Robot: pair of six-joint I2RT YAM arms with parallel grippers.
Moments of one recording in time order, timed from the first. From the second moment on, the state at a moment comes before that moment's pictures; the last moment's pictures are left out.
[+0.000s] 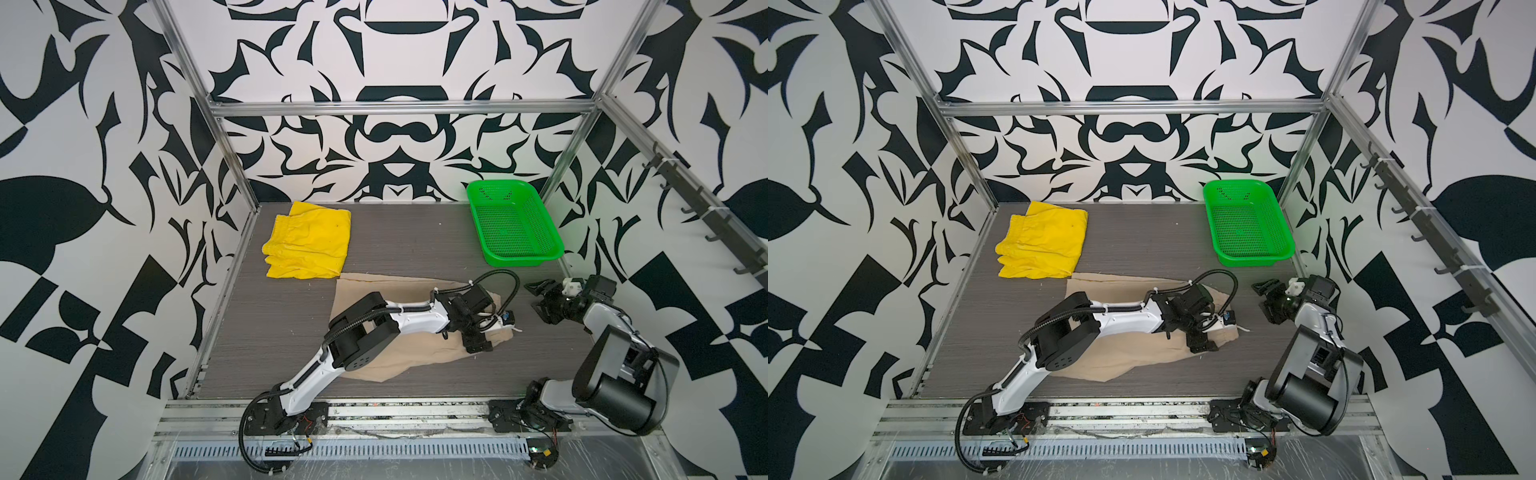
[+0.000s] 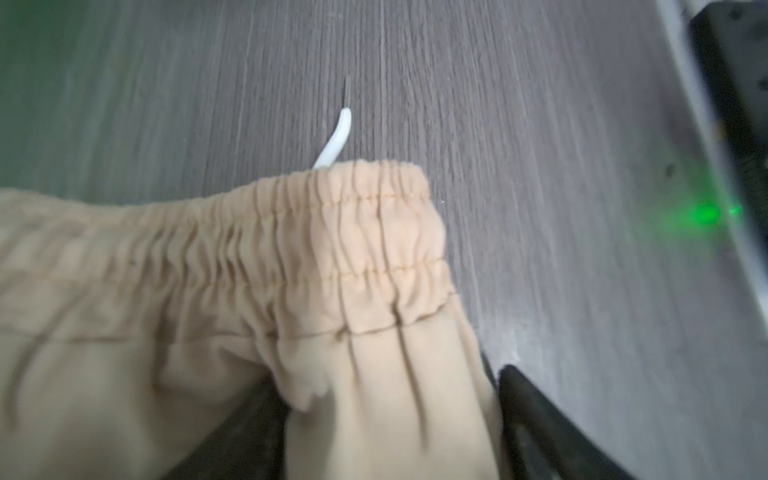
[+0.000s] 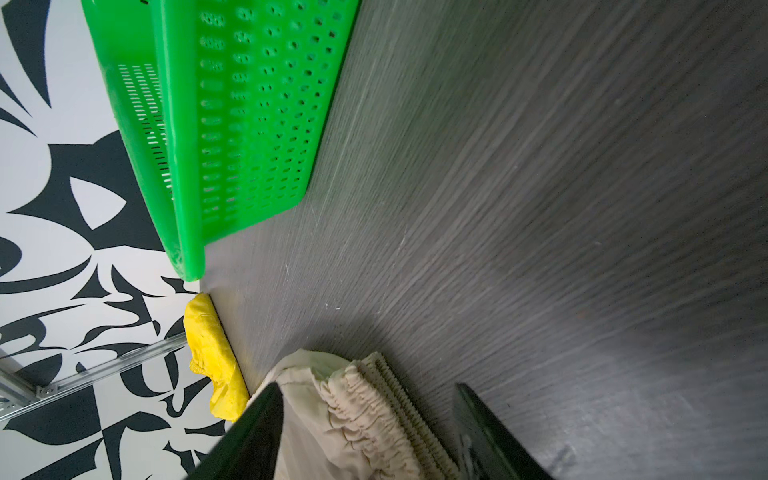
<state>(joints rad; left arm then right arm) -1.18 2.30 1.65 -0.22 0.30 0.36 -0.61 1.34 0.65 -0.36 -0.72 0.60</state>
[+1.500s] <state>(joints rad) -1.05 2.10 1.21 0.43 0.52 -0.02 -0.29 1.55 0.60 -0.29 -0.98 0.74</state>
